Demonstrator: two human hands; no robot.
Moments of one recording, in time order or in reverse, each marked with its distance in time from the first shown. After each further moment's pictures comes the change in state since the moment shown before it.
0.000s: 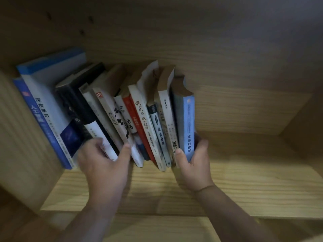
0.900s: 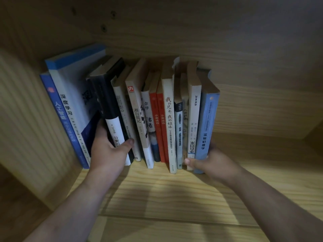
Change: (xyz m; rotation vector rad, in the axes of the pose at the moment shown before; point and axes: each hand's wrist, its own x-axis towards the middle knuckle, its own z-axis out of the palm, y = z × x) left_hand 0.069 -0.022 -0.016 -0.129 -0.247 -0.024; right_hand 0.043 0.012 -0.012 -0.130 -0.488 0.194
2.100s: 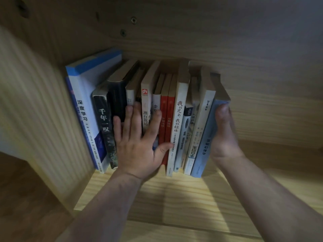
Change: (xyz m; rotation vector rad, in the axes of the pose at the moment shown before) left_hand 0.004 0.010 0.025 0.837 0.228 0.909; right_hand 0.008 -0.110 0.019 0.601 0.293 -0.429
